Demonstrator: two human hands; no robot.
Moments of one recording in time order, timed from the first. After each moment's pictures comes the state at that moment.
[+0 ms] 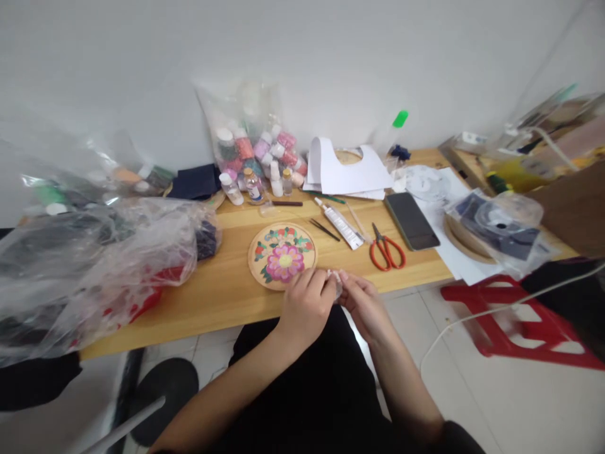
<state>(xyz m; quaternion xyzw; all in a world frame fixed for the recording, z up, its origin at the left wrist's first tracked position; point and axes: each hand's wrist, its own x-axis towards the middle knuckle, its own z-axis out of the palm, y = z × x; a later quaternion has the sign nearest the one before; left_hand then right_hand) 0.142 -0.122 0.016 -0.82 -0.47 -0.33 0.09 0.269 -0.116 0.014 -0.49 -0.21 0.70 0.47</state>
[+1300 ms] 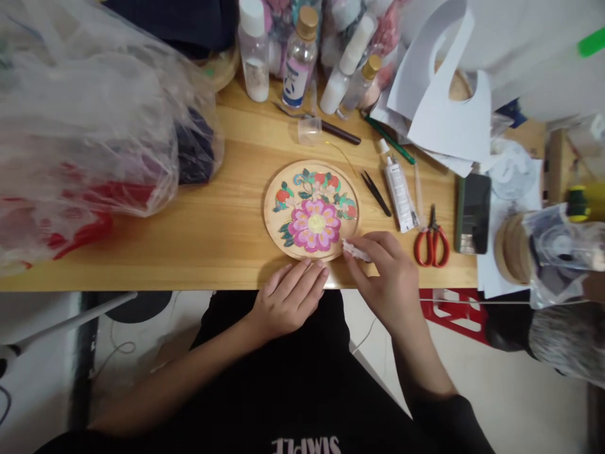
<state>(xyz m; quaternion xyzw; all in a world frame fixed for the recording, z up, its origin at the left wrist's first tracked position) 0.089 -0.170 -0.044 -0.78 -0.52 -0.33 0.08 0.255 -0.083 0.022 -0.49 -0.85 0.12 0.18</state>
